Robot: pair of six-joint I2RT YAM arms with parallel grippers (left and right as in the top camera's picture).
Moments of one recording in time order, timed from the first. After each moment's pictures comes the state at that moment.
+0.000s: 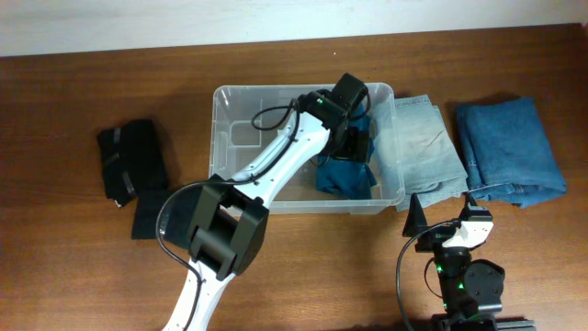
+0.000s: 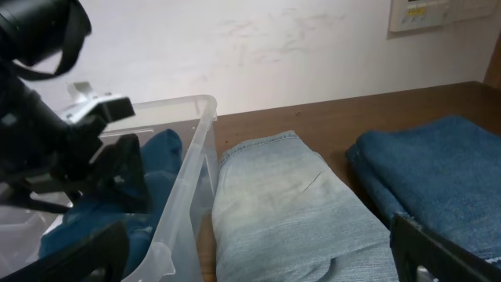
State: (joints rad) left arm -0.69 2.36 2.13 -1.03 0.07 -0.46; right arm 0.00 0.01 0.01 -0.07 0.03 0.13
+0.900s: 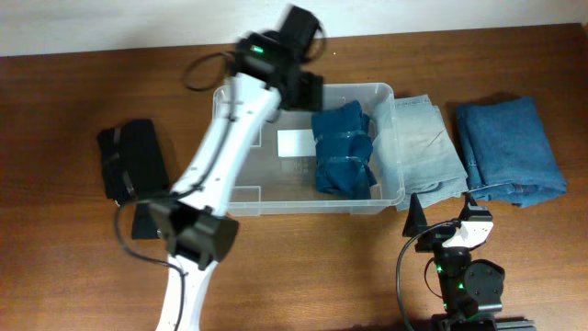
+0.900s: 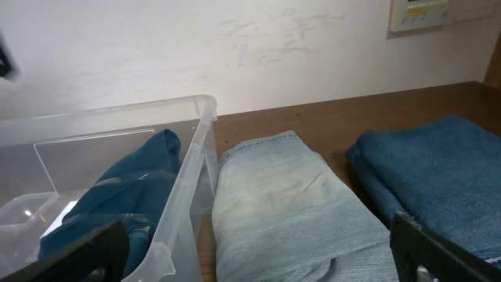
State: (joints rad) left arm -0.49 2.32 2.63 -1.49 -0.08 -0.40; right arm 0.00 0.01 0.01 -0.07 0.03 0.13
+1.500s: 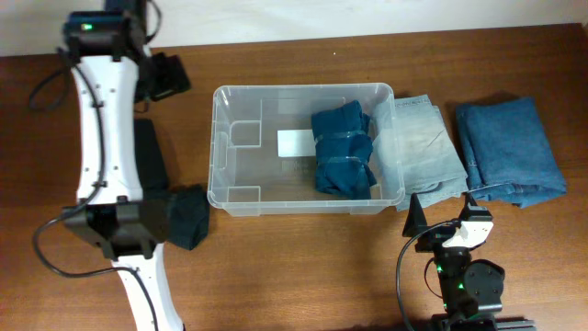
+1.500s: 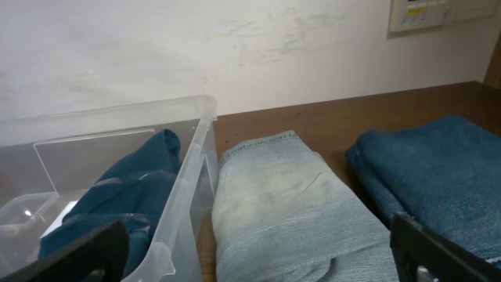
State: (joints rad) left arm 0.00 2.28 2.66 -1.68 -0.09 -0.38; right arm 0.00 0.01 0.01 -0.07 0.03 0.13
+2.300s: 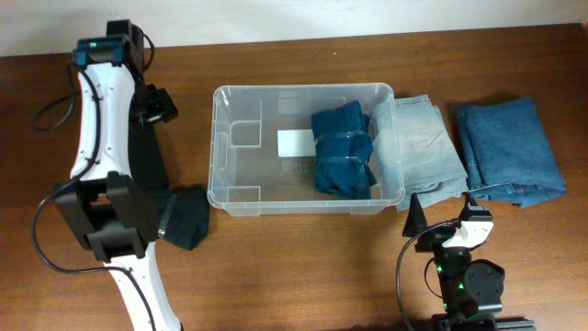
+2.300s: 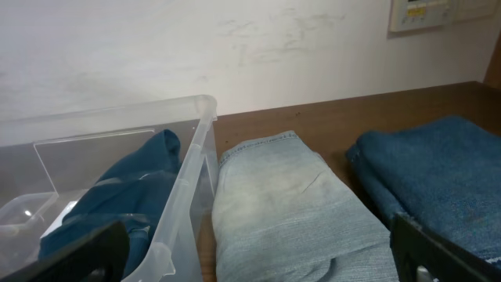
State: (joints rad) left arm 0.05 2.28 2.23 -1.43 -0.21 -0.38; right arm 0.00 0.01 0.01 -0.07 0.03 0.13
